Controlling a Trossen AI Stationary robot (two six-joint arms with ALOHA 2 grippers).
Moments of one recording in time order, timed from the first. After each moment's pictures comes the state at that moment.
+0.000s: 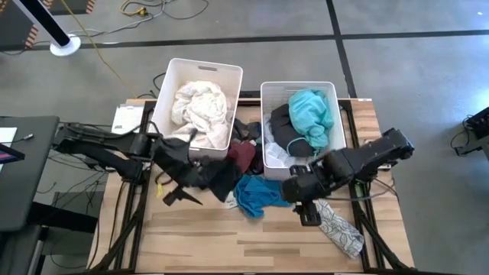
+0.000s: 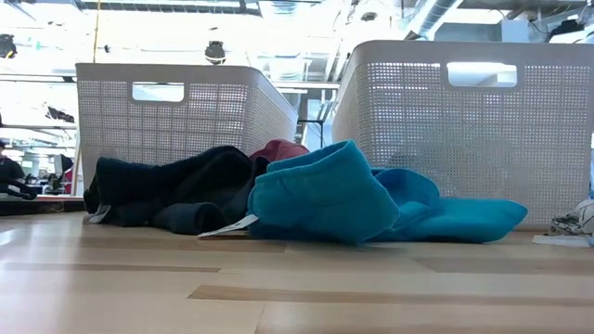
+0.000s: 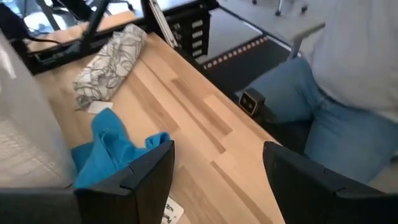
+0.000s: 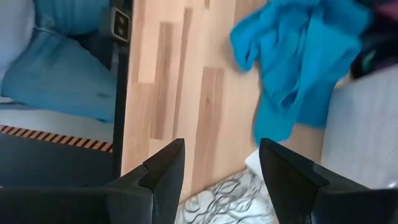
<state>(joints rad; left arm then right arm) -0.18 1.14 1.12 -0.53 0.38 0.28 0.43 1.63 1.78 -1.34 -0.08 0.38</state>
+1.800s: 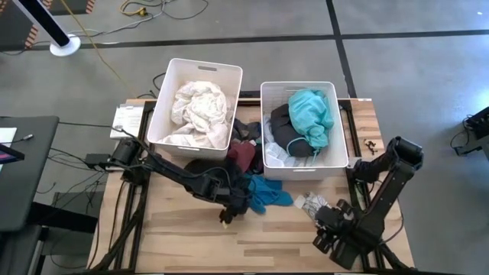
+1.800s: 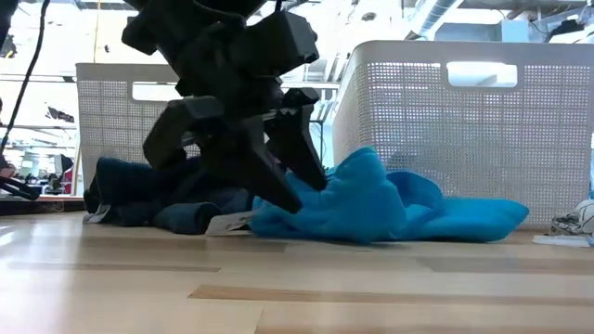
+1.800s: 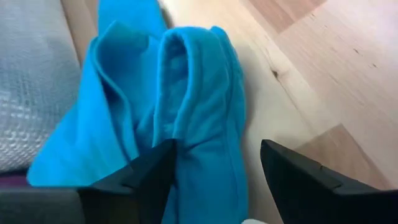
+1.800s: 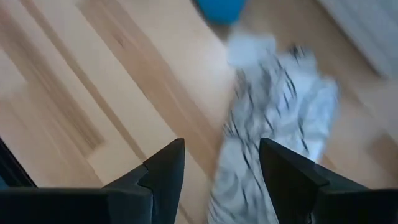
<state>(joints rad) -0.30 1.89 1.12 -0.04 -0.23 0.41 1.00 1.63 1.22 -1.18 0.42 1.66</state>
